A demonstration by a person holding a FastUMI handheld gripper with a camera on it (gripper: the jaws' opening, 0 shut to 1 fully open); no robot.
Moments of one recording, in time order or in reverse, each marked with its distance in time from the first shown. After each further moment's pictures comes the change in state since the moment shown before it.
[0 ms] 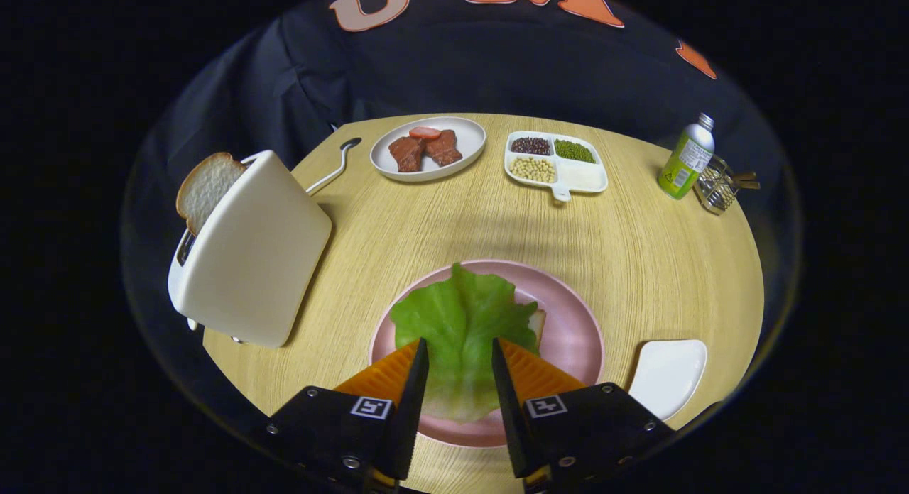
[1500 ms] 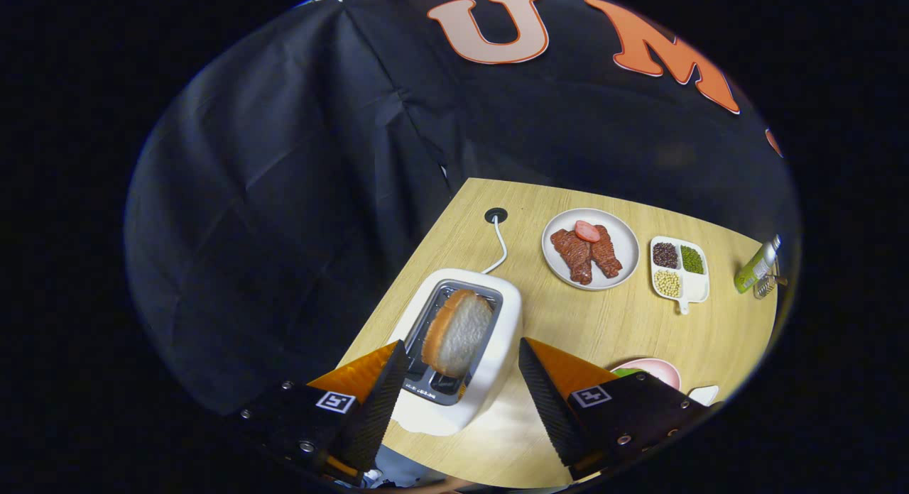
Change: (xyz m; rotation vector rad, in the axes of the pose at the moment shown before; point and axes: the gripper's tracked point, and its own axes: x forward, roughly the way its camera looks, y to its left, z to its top) arm -0.072 0.246 0.149 -0.077 -0.060 0.260
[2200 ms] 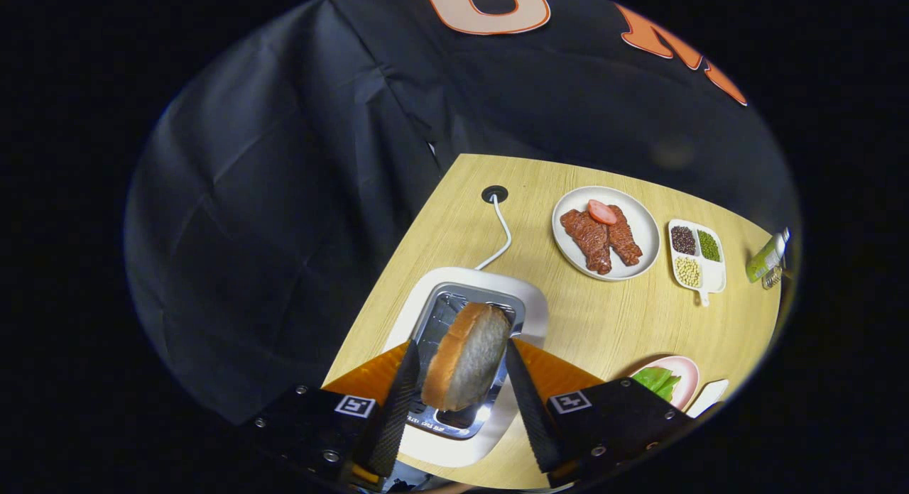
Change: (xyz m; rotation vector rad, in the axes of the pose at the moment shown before) arm 0.060 -0.007 -0.006 0.032 0.092 -0.067
